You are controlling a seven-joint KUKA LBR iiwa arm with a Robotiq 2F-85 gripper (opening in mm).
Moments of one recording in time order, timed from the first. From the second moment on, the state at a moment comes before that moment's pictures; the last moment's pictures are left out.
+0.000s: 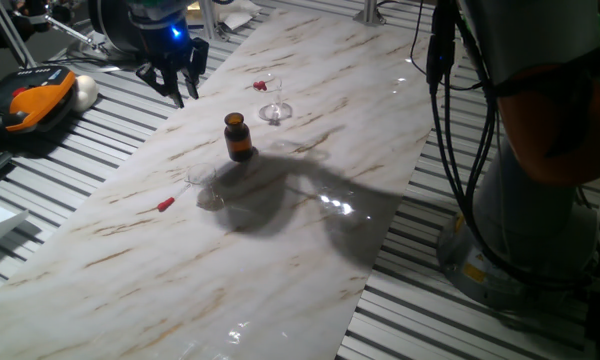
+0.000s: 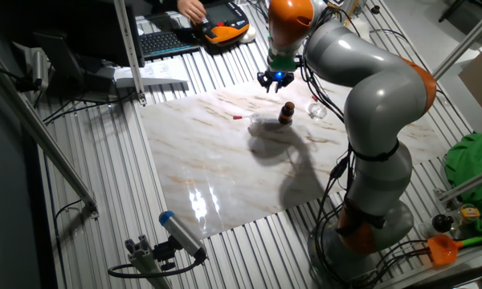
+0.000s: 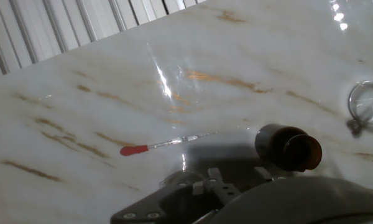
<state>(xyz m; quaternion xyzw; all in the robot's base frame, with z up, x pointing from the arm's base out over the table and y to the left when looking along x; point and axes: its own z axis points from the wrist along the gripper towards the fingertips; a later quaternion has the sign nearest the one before) 0.595 0.063 0.225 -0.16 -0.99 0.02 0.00</state>
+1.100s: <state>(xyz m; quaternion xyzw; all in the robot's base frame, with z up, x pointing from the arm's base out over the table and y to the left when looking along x) 0.588 0.073 0.211 -0.17 -0.99 0.02 0.02</state>
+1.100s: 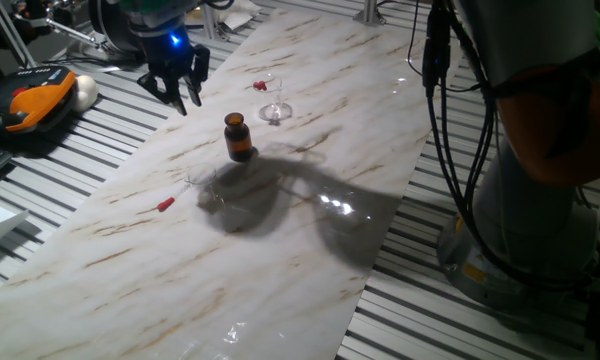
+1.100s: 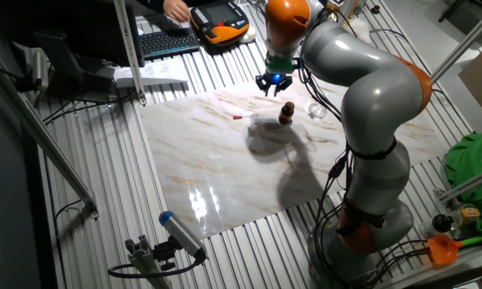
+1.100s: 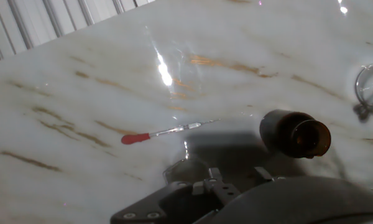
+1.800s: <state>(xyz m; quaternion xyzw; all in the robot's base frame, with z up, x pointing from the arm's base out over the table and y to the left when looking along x) 0.598 0.087 0.201 -0.26 -0.96 0.03 0.00</state>
